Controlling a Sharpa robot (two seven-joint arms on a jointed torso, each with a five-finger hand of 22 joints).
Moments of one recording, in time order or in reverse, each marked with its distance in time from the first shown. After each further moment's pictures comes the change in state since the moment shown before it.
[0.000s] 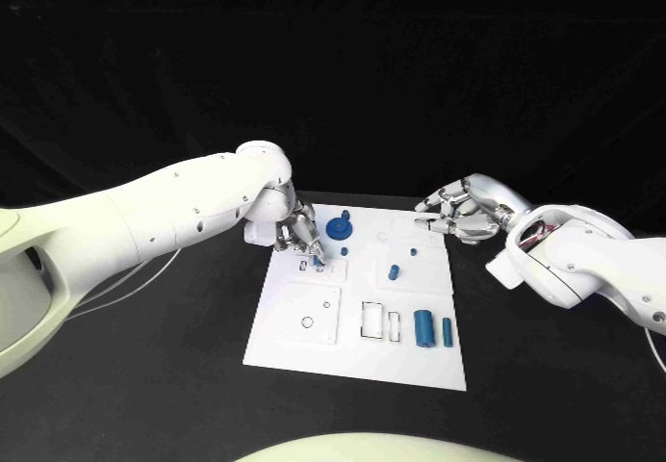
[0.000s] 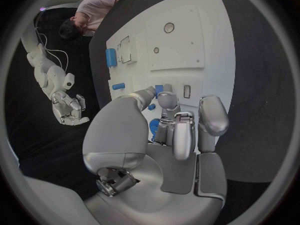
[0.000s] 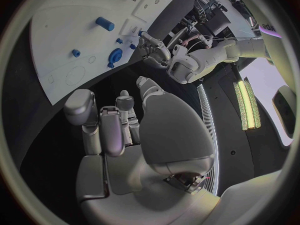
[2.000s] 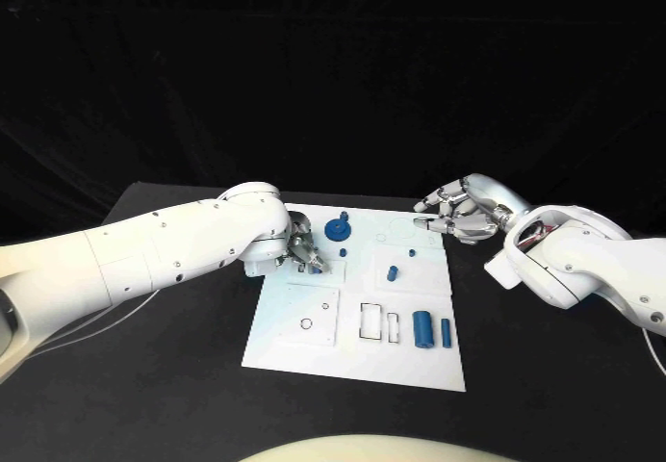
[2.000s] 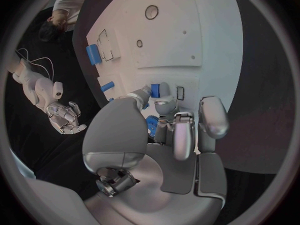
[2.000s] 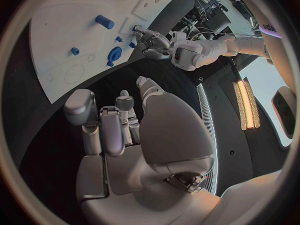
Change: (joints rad) left arm -0.088 -0.117 -0.004 0.234 -0.206 -0.342 0.008; left_hand -0.036 0.009 -0.121 0.049 0.001 0.048 -0.016 0.020 -0.023 0.037 -0.009 0.081 0.071 0.000 0.000 0.000 -0.001 0.000 0.007 -0.007 0.008 0.016; right arm 0.000 -0.002 0.000 0.002 0.000 -0.014 0.007; right_hand 0.000 0.000 0.003 -0.003 -0.004 0.000 0.000 0.000 0.000 0.000 0.000 0.000 0.000 0.000 0.000 0.000 0.001 0.000 0.000 0.000 0.000 0.000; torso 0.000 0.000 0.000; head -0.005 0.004
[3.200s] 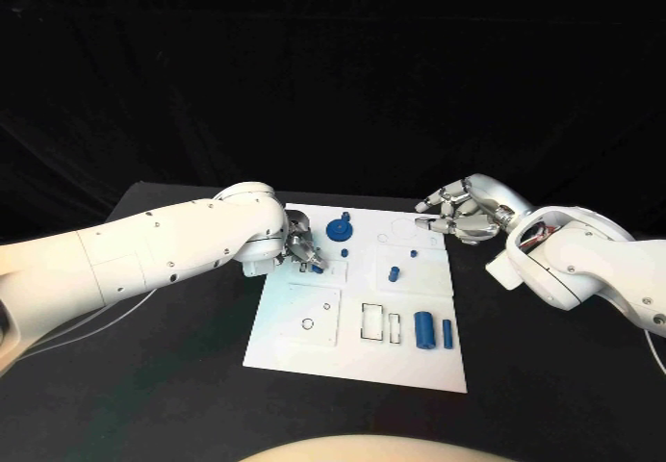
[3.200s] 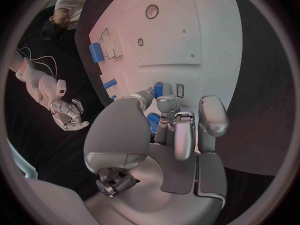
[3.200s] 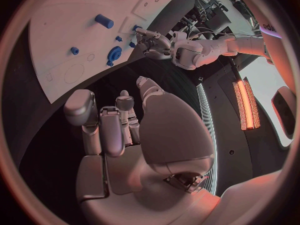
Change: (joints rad) left arm 0.001 -0.026 0.000 0.018 0.006 -0.020 0.034; left_hand 0.070 -0.014 0.023 -0.033 0.000 -0.033 0.013 -0.012 -0.021 -0.020 0.005 -0.021 -0.015 0.000 0.007 0.000 0.000 0.000 -0.007 0.007 -0.008 -0.011; right arm 0.000 0.001 0.000 0.000 0.000 -0.004 0.001; right_hand 0.000 0.000 0.000 0.000 0.000 0.000 0.000 -0.004 -0.001 0.000 0.000 0.000 0.003 0.000 0.000 0.006 0.003 0.000 0.000 0.000 0.006 0.003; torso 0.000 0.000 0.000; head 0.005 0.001
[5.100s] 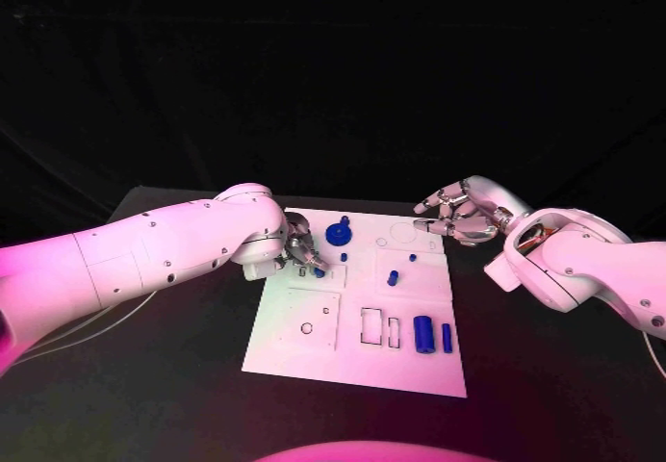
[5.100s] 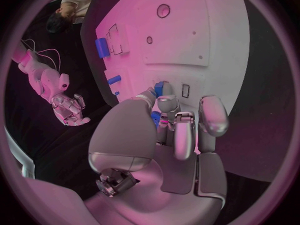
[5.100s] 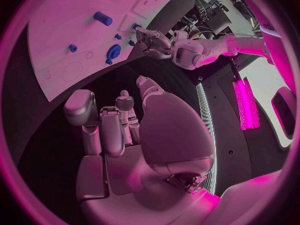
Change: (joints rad) left arm 0.007 0.000 -0.002 0.002 0.063 -0.022 -0.004; left_hand 0.104 0.085 -0.164 0.062 0.000 0.003 0.003 -0.020 -0.032 -0.008 -0.002 0.000 -0.003 -0.003 0.003 0.000 0.000 0.000 0.000 0.000 0.000 -0.005; right arm 0.005 0.000 0.000 0.002 0.001 -0.009 0.001; right_hand 0.004 -0.004 0.003 -0.003 -0.004 0.000 0.000 0.000 0.000 0.000 0.000 0.000 0.002 0.000 0.000 0.000 0.000 0.000 0.000 0.000 0.000 0.001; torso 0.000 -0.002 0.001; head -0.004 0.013
